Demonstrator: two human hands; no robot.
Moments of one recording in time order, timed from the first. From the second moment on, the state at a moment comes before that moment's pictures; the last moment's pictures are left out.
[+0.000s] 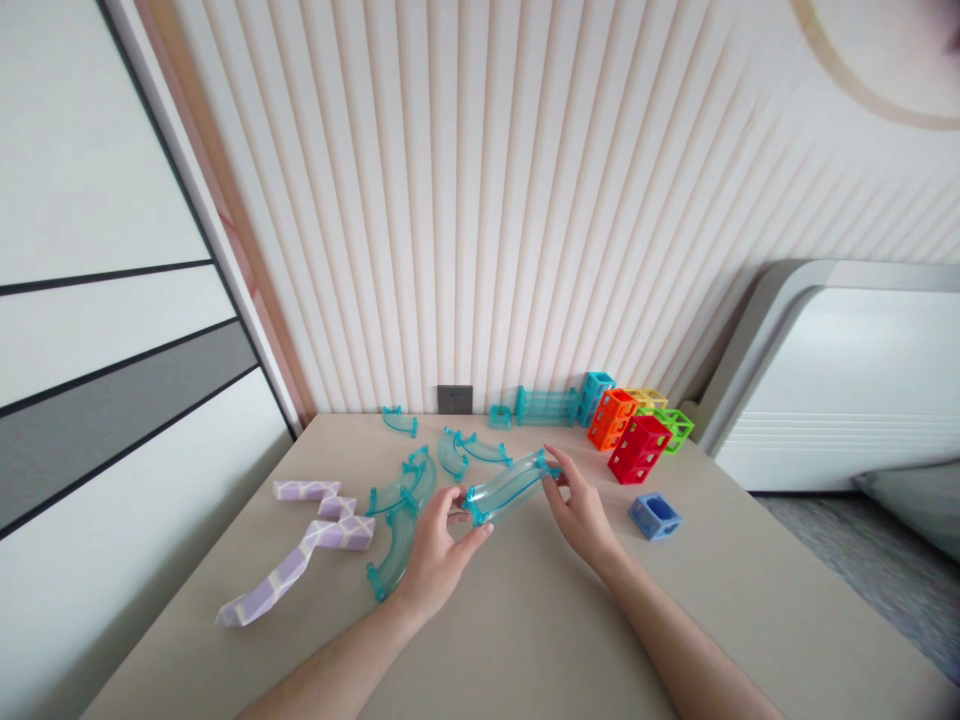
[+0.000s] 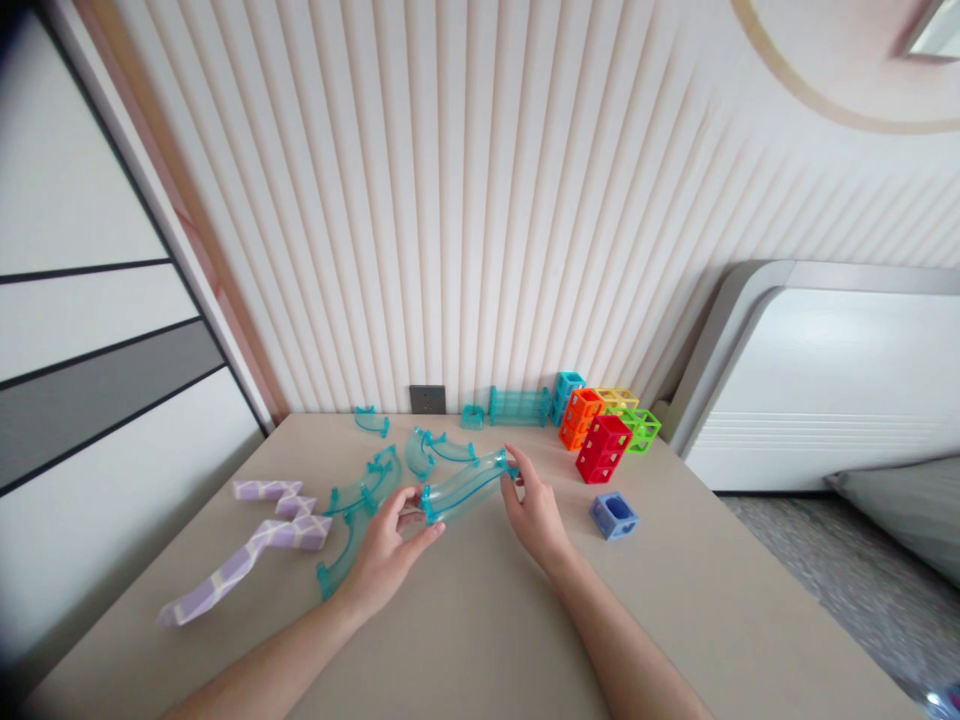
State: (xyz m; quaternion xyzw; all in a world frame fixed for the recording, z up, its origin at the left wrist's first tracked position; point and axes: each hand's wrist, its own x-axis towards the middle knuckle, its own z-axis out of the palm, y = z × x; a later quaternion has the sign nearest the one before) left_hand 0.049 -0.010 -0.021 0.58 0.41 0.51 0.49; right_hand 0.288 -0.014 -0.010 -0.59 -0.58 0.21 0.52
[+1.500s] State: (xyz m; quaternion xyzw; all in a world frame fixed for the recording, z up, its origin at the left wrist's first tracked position) left_hand 0.049 -0.014 -0.018 0.70 0.39 0.38 0.46; right_hand 0.322 0.060 0.024 -0.67 -0.73 -0.15 0.03
